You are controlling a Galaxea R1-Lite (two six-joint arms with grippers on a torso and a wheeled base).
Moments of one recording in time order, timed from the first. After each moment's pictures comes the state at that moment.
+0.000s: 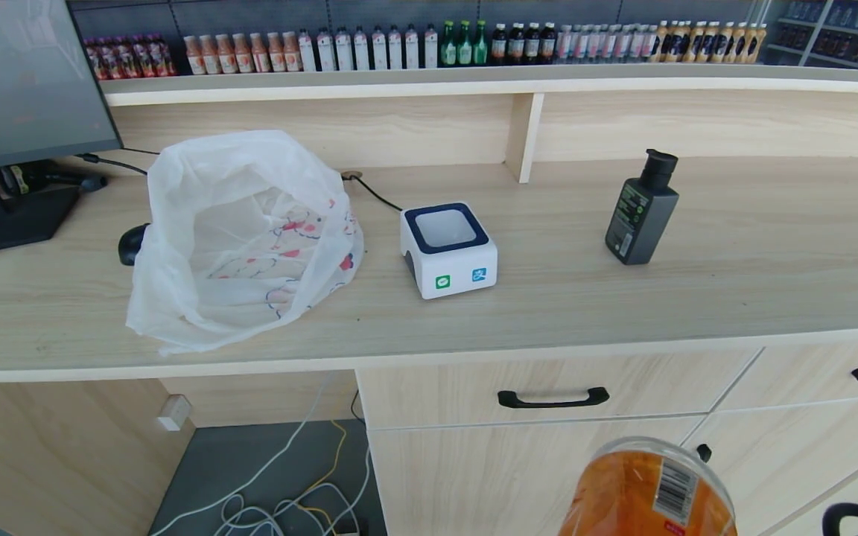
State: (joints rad) left arm 0.00 0.00 0.00 0.00 0.00 0.00; right arm 1.32 1.40 -0.17 -1.41 -0.14 -1.37
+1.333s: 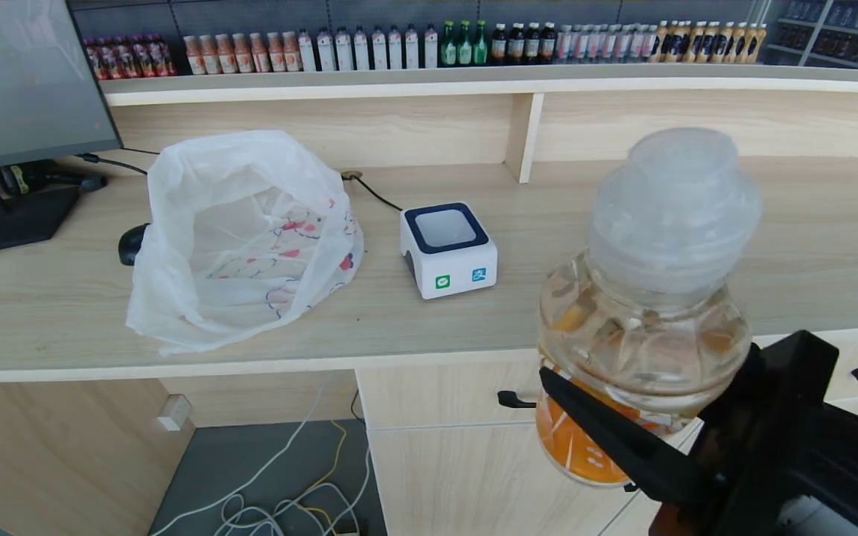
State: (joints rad) left arm 0.00 0.00 0.00 0.00 0.00 0.00; right arm 1.03 1.42 -0.35 -1.41 -0.16 -0.49
